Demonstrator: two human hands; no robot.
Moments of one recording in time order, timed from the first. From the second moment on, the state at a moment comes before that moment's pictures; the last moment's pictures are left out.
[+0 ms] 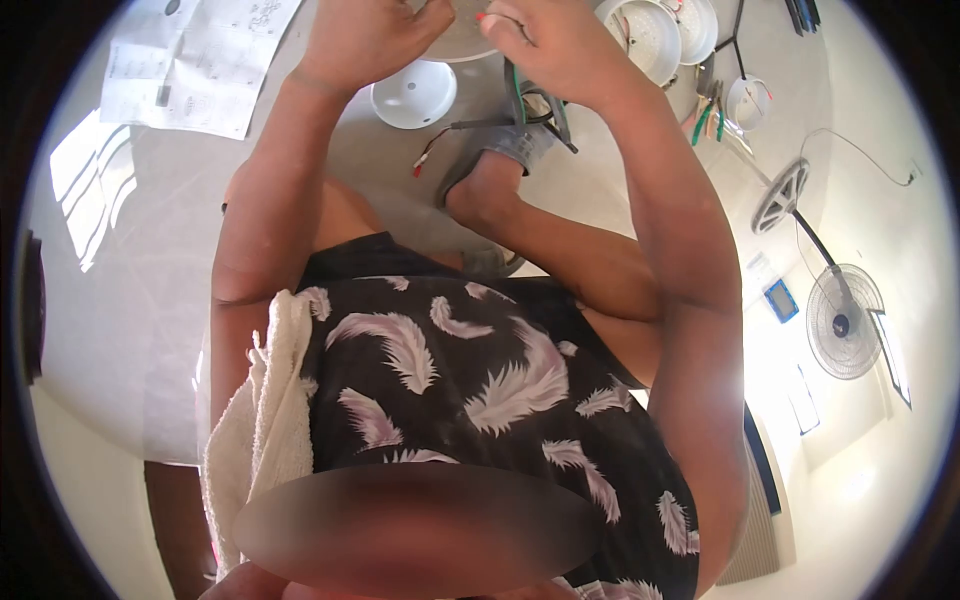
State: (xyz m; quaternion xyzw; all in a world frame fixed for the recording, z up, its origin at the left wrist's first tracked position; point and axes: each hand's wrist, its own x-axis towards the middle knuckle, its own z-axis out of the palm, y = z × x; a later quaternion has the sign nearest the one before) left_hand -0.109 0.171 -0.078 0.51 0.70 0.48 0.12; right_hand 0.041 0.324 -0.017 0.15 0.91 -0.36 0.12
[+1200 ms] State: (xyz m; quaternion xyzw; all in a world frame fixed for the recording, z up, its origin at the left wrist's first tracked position) left_hand -0.104 0.171 -0.100 -0.02 0.56 0.69 0.46; right_hand 0.037 0.325 -0.042 0.45 0.82 -0.32 -0.14
